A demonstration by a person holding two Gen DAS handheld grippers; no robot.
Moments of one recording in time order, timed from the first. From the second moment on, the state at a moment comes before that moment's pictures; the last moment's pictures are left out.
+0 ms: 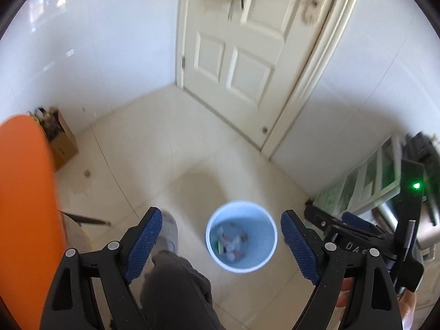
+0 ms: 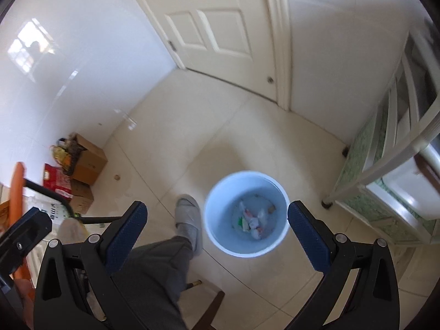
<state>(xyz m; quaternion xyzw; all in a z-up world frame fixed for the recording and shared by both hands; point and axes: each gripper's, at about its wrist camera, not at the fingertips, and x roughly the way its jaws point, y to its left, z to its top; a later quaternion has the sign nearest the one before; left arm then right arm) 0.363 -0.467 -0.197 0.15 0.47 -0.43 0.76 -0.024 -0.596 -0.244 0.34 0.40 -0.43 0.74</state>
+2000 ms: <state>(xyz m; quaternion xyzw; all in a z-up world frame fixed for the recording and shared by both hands) 0.251 0.025 -0.045 -0.04 0.34 -0.10 0.93 0.296 -0.220 -0.105 0.02 0.38 -0.11 0.92</state>
